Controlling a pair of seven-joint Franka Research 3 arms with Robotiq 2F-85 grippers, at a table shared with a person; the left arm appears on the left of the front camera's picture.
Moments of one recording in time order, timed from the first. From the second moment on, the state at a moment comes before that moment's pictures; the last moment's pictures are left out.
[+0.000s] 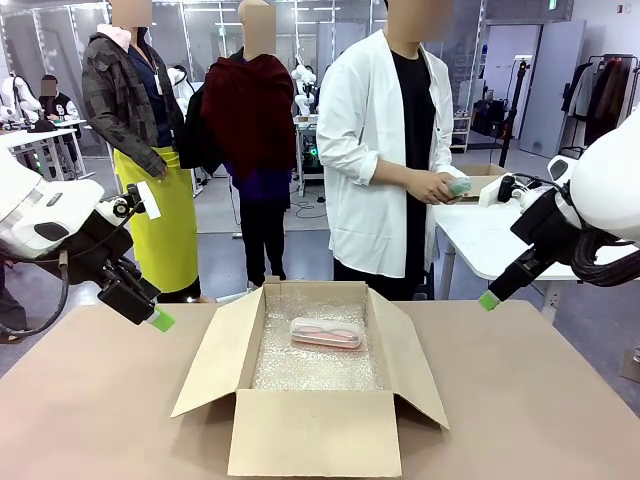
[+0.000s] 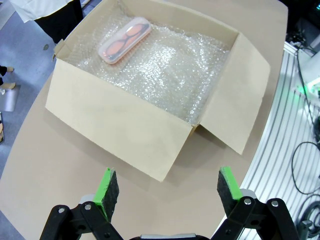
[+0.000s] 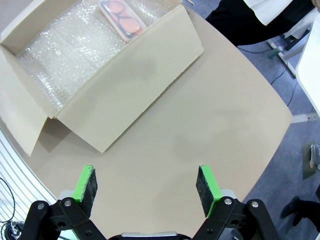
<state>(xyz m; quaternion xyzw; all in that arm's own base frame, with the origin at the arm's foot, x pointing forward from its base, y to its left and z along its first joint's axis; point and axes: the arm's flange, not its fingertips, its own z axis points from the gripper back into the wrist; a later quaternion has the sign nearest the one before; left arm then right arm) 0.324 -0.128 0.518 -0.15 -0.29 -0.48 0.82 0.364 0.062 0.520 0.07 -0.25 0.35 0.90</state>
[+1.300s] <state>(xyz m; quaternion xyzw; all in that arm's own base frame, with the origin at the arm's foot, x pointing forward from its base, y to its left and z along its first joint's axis) 0.324 -0.128 0.518 -0.15 -0.29 -0.48 0.82 0.364 0.062 0.520 0.07 -0.25 0.35 0.90</state>
